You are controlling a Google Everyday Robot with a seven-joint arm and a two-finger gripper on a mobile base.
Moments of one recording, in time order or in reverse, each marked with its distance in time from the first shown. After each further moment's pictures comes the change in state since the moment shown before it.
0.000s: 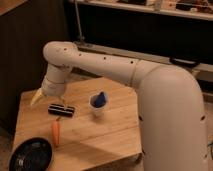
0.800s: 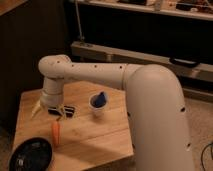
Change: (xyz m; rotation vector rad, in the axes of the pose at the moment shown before) arm -0.008 0.008 0.055 -0.079 -0.076 0.035
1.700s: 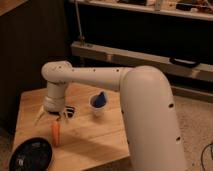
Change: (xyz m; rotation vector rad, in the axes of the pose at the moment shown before) arm 0.002 0.018 0.030 -0.007 -0.072 0.045
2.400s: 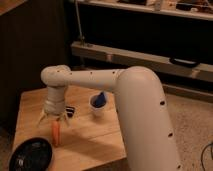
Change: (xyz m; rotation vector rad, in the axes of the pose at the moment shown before) arm 0.005 0.008 0.021 -0.033 -0.025 0.029
